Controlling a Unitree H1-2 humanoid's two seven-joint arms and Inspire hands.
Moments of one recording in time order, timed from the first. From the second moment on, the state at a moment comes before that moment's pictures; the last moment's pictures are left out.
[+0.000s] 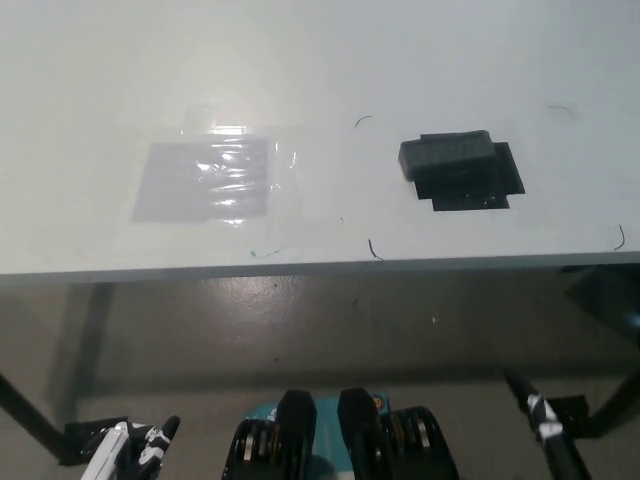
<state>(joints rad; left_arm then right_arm) 0.10 0.22 0.04 0.18 -0.07 -0.22 -0.23 0.28 -0.27 0.35 -0.32 -0.13 0.04 -0.19</state>
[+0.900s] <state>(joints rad) 0.10 0.23 0.00 0.18 -0.07 -0.25 -0.27 0.18 -0.20 0.24 0.12 0.08 -0.34 -0.03</state>
